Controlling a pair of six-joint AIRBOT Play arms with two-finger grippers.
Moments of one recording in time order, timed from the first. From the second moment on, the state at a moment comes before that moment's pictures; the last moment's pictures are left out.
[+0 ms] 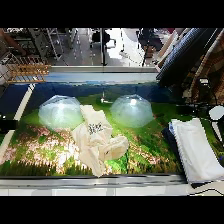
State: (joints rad) left arm 0.25 -1.03 1.21 1.72 -1.30 -1.45; right arm -0.24 -1.11 1.14 -1.36 0.84 1.25
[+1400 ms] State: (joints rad) left arm -0.02 -1.00 1.01 1.06 -1.24 -1.39; right arm -0.24 -1.11 1.14 -1.15 0.85 1.25
